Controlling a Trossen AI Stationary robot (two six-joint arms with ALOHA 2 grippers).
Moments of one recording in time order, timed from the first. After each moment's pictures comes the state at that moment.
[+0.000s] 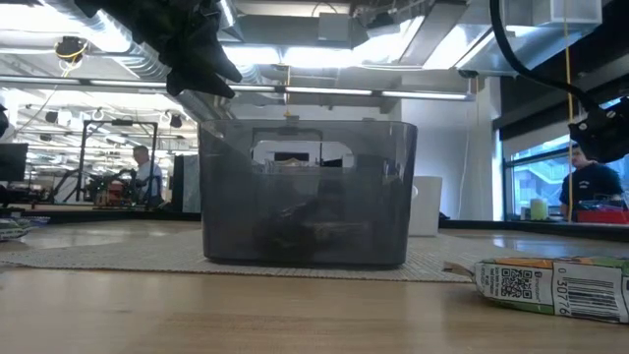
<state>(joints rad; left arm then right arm) 0.16 0.97 0.73 -0.31 -0.13 -0.38 0.68 1.62 0.77 -0.71 -0.02 1.70</state>
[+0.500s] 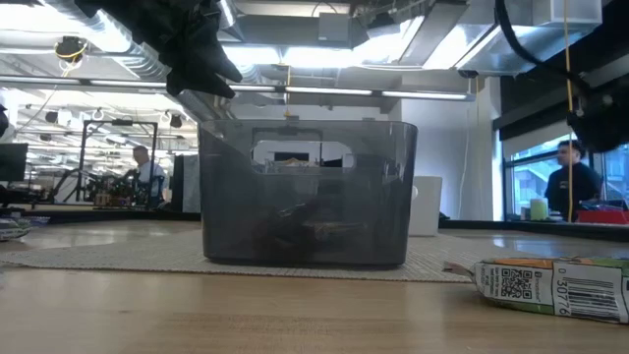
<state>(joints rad) 0.16 0.97 0.73 -0.31 -0.14 -0.38 0.68 1.53 0.77 -0.70 0.02 1.69</state>
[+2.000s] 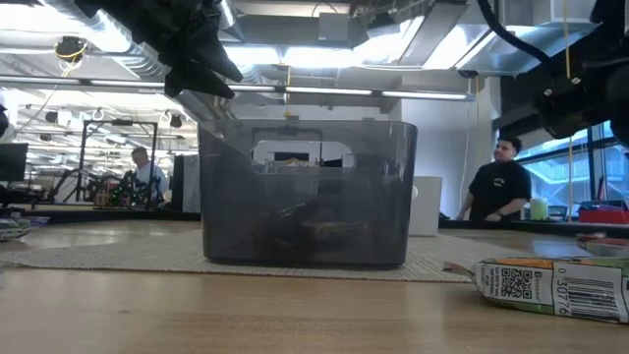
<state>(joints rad) 0.16 0.97 0.73 -0.31 -0.14 -0.44 0.61 1.58 0.85 -0.73 0.04 1.46</state>
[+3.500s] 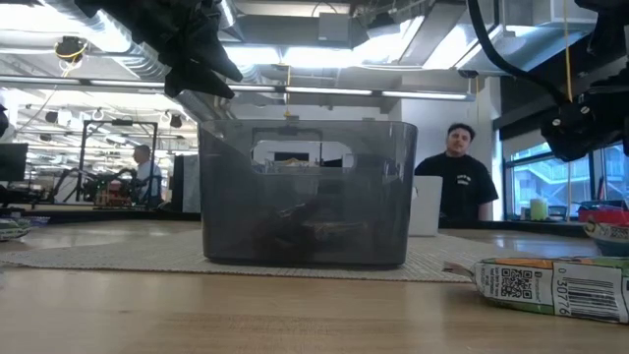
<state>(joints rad) 0.16 0.97 0.73 -0.31 -0.13 -0.43 0.61 1.67 0.86 -0.74 -0.03 1.46</state>
